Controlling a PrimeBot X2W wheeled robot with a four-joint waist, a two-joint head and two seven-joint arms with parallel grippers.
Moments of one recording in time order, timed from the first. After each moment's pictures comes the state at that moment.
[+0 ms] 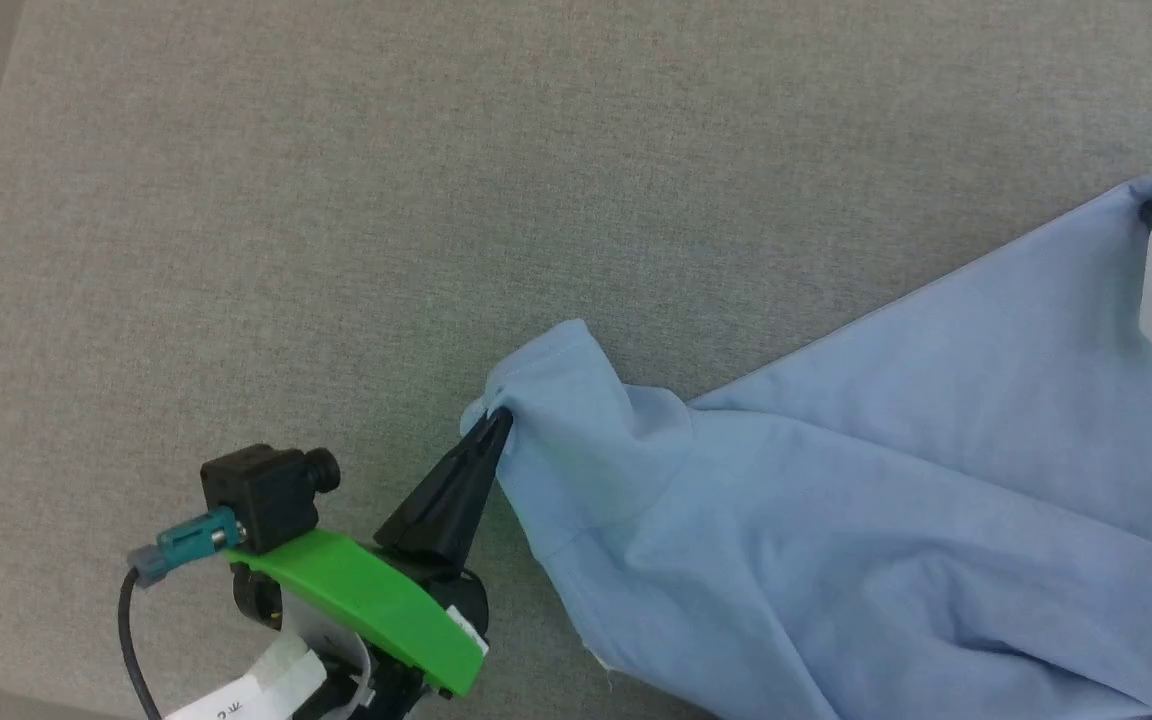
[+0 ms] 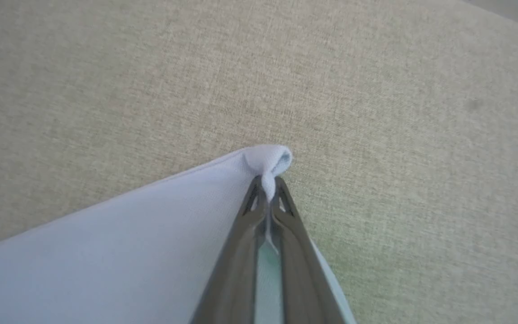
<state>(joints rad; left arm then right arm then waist) 0.00 0.14 -0.27 -0.39 -0.70 -0.03 0.29 -0.64 -0.36 -0.10 0.25 0.18 0.13 0.82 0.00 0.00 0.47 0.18</state>
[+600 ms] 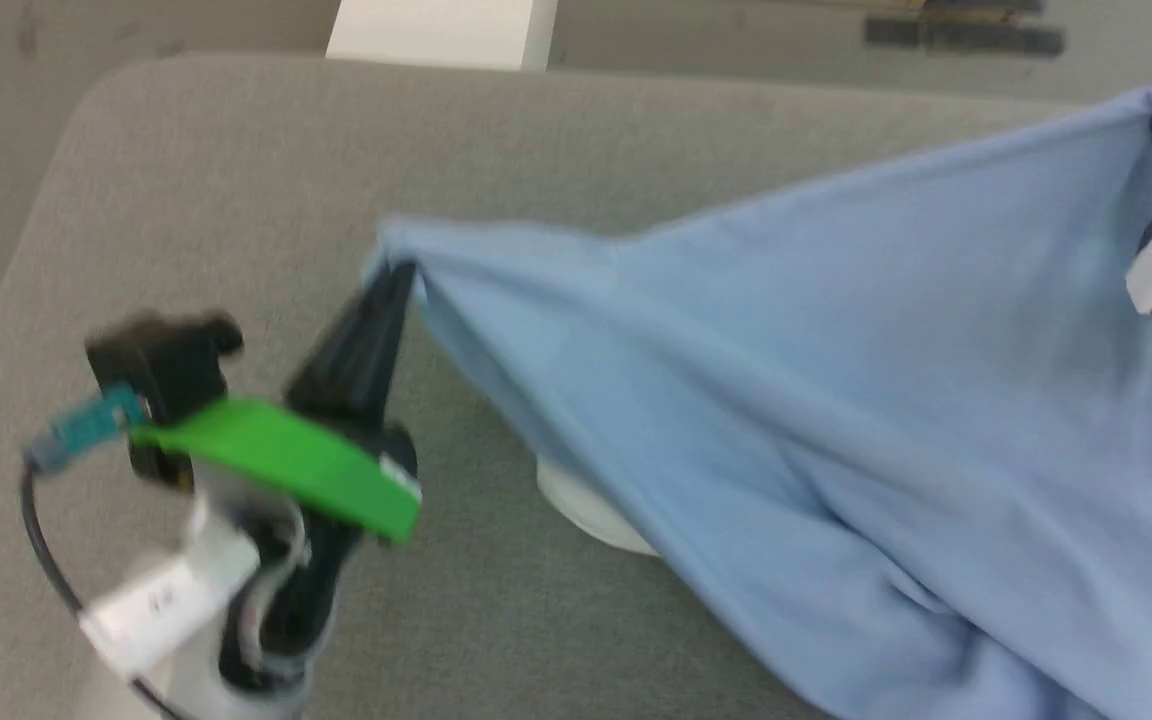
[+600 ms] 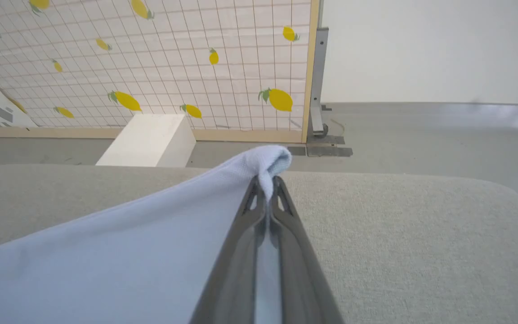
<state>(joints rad) -0.21 0.18 -0.18 -0.33 -0.63 -0.02 0.24 -0.61 -0.21 -0.24 0.19 0.19 0.13 0.50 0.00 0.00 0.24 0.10</state>
